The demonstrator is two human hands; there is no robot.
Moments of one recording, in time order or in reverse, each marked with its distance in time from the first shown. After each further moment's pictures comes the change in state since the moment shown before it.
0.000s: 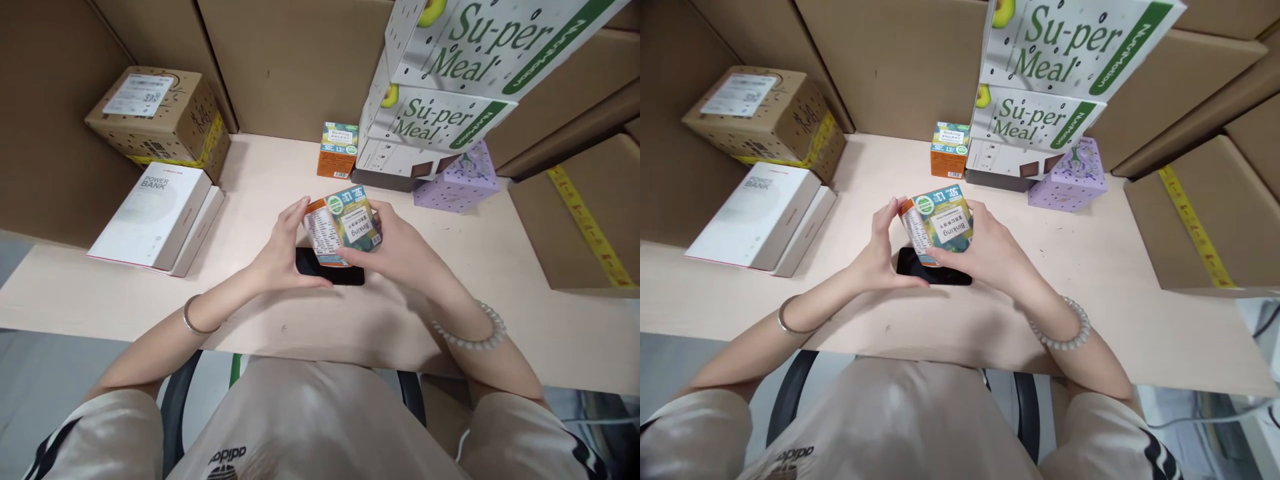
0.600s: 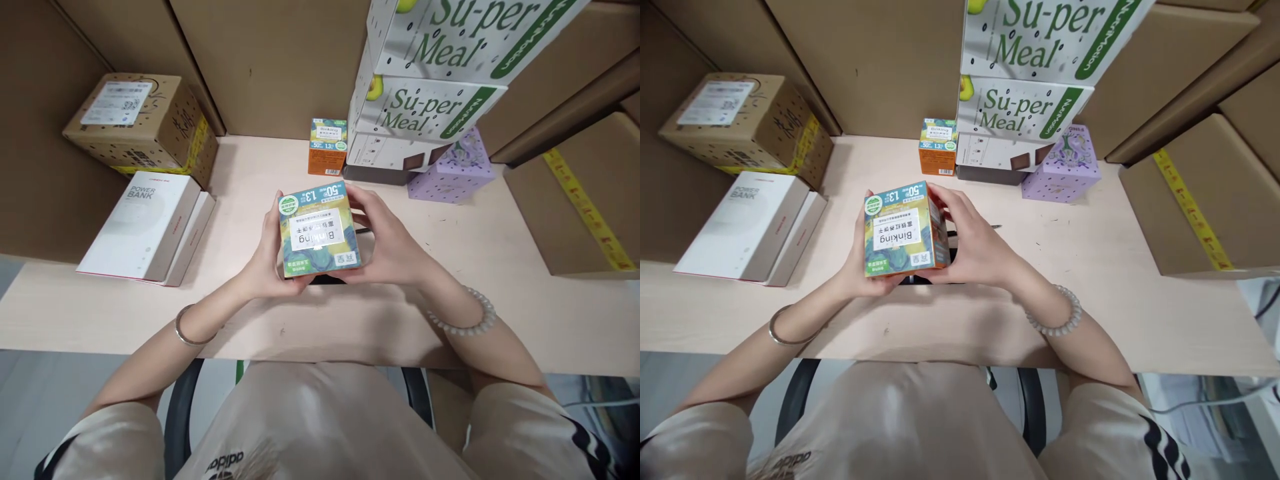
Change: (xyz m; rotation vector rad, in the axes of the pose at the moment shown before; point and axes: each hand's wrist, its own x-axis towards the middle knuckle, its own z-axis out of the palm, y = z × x) left_hand -0.004 0.008 -0.012 -0.163 -0.010 -0.146; right_hand 0.011 0.013 0.007 0.161 -0.044 -0.449
